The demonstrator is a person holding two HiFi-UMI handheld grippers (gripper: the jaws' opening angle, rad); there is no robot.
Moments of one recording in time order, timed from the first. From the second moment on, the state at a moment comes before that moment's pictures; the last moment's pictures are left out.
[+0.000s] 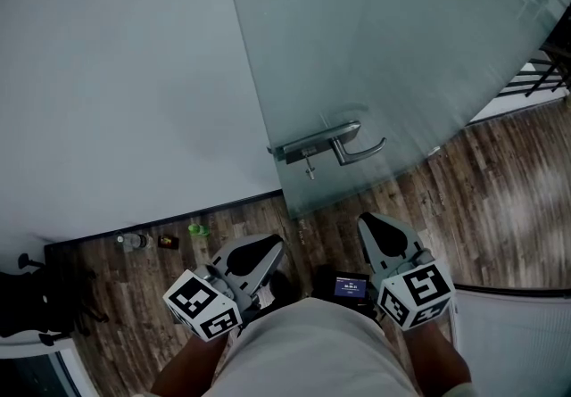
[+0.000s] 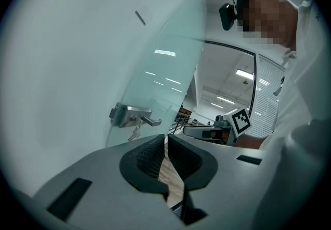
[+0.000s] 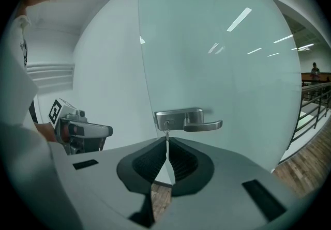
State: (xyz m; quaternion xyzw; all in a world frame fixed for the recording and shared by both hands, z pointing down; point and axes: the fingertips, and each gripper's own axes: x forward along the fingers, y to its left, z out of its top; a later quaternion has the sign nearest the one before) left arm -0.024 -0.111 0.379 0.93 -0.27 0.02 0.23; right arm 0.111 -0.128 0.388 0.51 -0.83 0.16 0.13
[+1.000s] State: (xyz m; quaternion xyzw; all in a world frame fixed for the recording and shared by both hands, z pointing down) left arm -0.018 -0.108 0.379 0.93 -0.27 0.03 0.23; right arm 0.121 -0.130 0.386 0.53 -0.83 0.16 0.12
